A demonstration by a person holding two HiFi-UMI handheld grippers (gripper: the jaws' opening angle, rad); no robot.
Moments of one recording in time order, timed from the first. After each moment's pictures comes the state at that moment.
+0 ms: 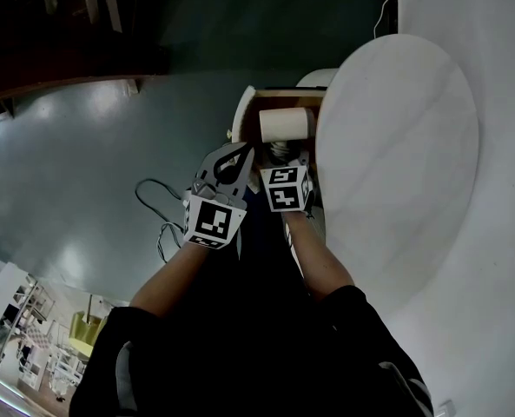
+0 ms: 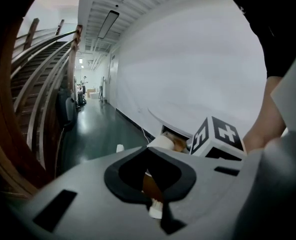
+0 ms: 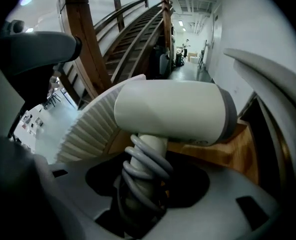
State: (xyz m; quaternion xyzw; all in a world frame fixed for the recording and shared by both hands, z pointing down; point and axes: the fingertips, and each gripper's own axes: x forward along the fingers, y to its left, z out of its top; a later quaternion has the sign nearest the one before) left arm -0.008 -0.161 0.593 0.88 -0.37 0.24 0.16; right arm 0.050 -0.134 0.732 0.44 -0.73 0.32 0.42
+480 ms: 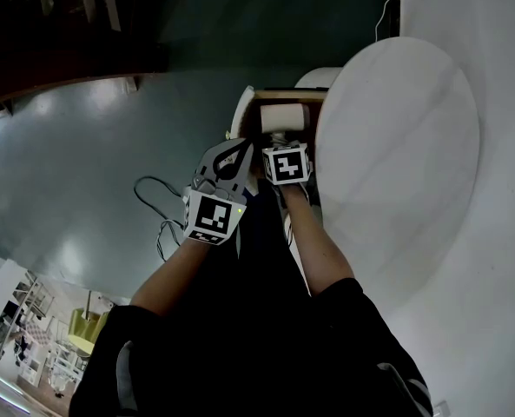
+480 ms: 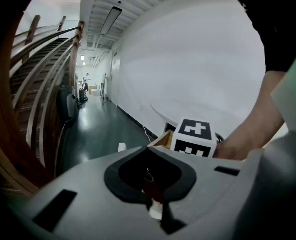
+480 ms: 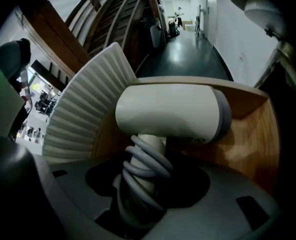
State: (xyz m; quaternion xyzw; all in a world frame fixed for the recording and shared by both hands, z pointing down) left arm -0.008 -0.172 0.606 0.88 -0.37 0.25 0.18; right arm 0.050 -0.137 0.773 0.39 -0.67 0.46 0.44
